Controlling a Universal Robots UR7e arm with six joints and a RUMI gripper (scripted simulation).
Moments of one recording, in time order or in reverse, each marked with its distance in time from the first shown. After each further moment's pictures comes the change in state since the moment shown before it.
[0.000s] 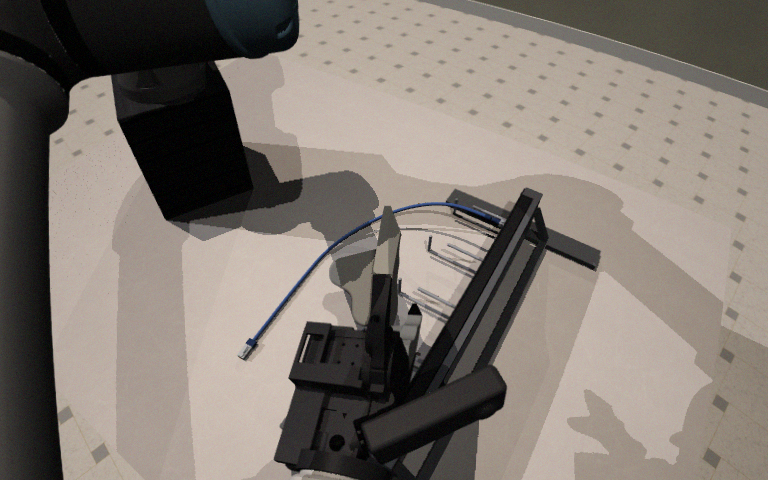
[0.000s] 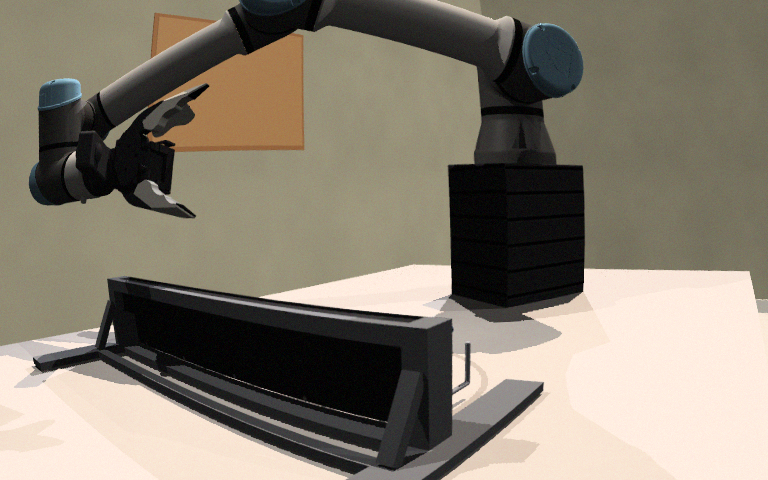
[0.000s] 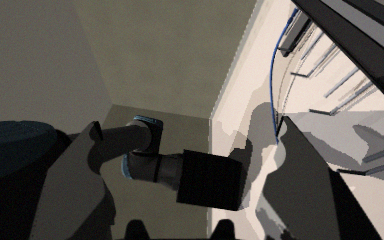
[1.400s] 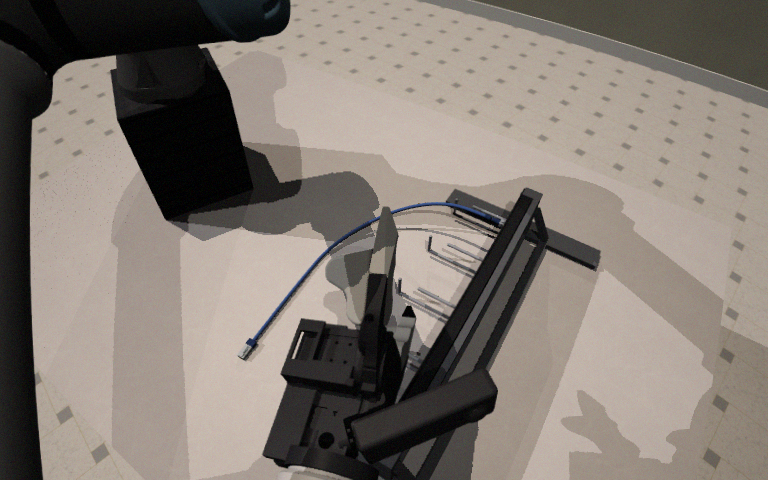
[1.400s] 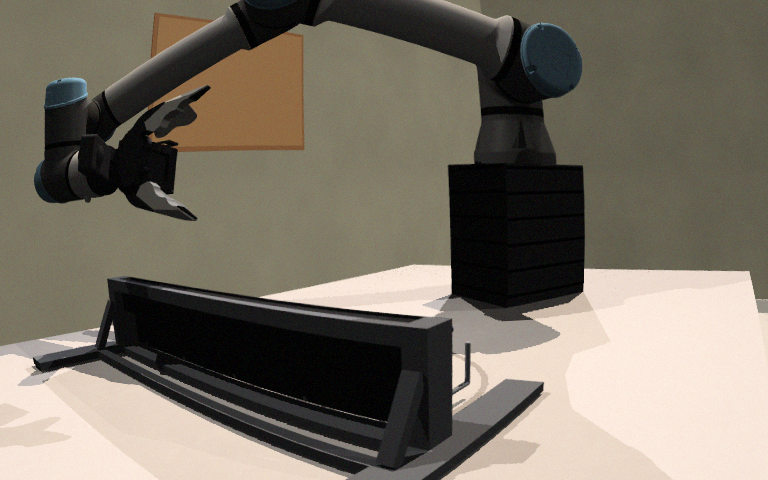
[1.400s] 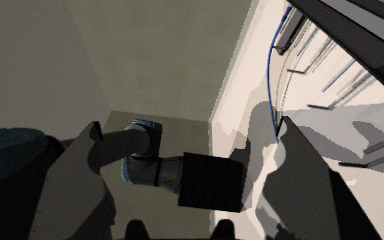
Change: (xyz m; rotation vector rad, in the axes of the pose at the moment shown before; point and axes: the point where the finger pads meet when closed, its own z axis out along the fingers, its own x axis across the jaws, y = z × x) arm 0.002 0.004 -0.001 0.023 0.022 0.027
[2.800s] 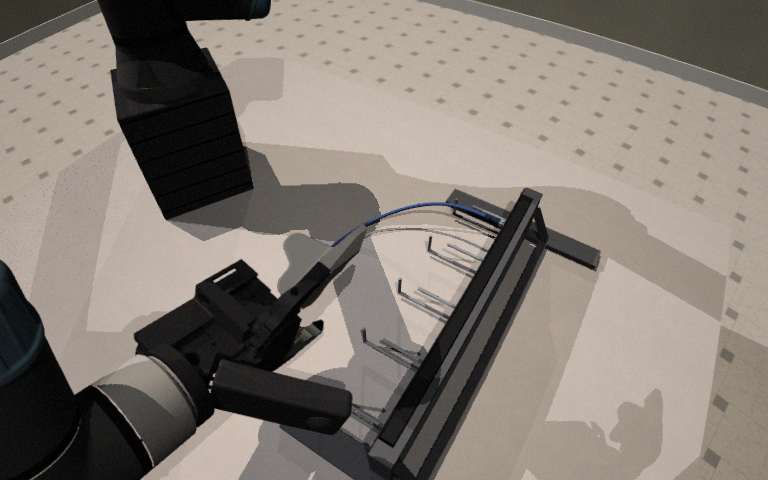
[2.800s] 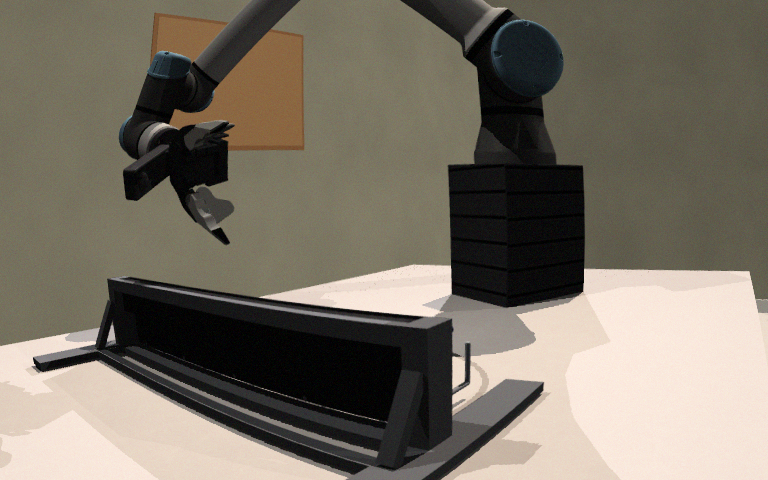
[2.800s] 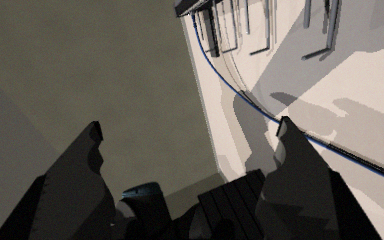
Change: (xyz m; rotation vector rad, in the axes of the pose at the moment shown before) arm 0.032 0.069 -0.006 0.383 0.323 0.441
